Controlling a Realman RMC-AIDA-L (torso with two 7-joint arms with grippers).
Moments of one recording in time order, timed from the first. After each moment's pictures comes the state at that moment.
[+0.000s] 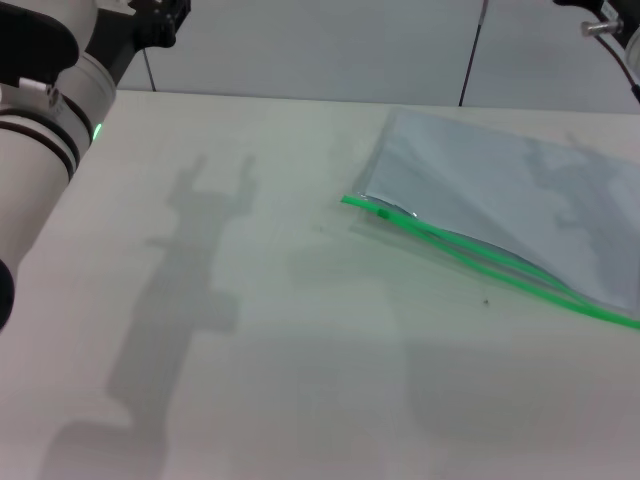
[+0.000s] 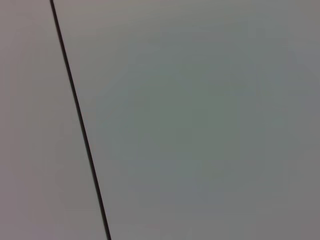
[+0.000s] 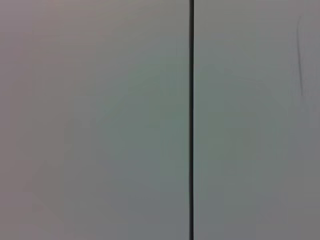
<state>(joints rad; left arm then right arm) -0.28 -2.02 1.84 1.20 -0.98 0.33 0.77 0.61 2.03 -1.66 -0.77 0.26 -0.32 0.15</state>
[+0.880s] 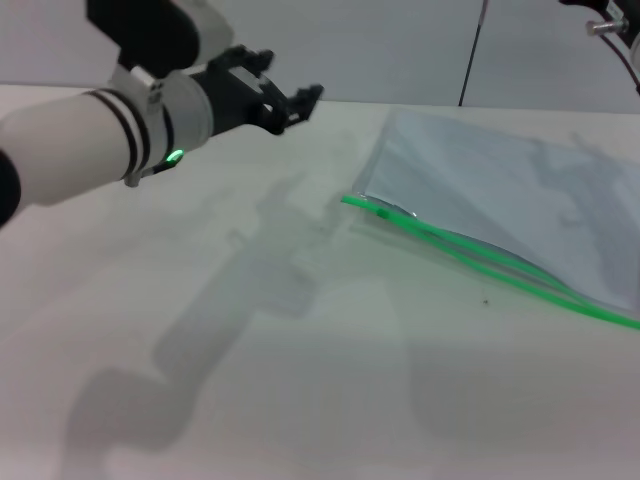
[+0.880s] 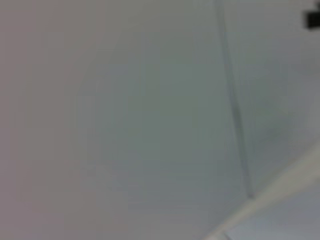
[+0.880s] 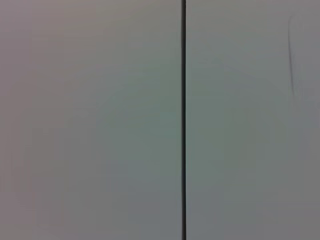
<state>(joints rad) -0.44 -1.93 1.82 1.23 -0.97 -0.29 0.78 0.61 2.03 -1.65 -0.77 0.26 -0.32 0.15</state>
